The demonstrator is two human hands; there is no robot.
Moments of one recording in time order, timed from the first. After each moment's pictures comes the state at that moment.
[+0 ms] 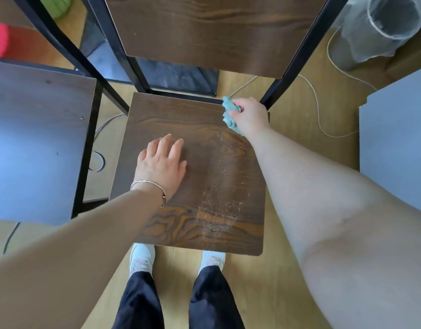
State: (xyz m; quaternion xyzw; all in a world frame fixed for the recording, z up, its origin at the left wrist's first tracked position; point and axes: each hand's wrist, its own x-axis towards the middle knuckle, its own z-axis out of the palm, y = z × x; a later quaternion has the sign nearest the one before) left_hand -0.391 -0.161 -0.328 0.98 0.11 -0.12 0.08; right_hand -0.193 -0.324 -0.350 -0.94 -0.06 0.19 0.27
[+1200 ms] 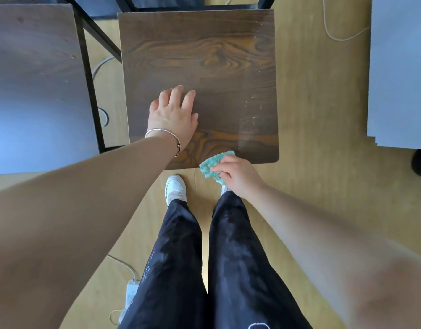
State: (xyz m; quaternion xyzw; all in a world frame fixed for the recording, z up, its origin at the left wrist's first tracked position) left_hand -0.444 -0.160 -0.316 0.98 0.01 -0.20 0.06; right_hand -0.520 -0.374 -0.347 -0.87 -0.20 0.35 0.28
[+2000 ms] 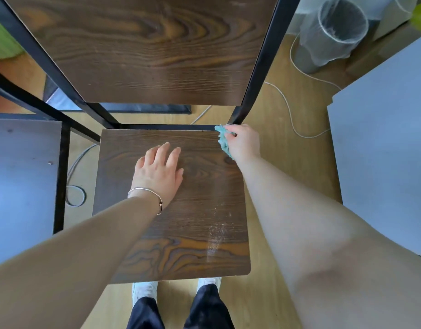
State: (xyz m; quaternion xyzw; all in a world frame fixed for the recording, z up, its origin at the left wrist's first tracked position) left_hand -0.320 -0.182 -0.322 0.99 0.04 -0.14 0.06; right_hand -0.190 -0.372 -0.351 -0.94 0.05 0.13 0.32
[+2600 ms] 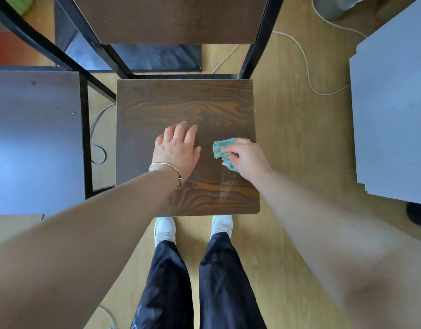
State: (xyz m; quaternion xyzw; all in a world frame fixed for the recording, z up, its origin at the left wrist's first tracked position) left_hand -0.387 -0.203 -0.308 0.98 0.03 -0.19 0.07; right_hand -0.349 -0.406 -0.347 -0.91 -0.12 0.28 0.27
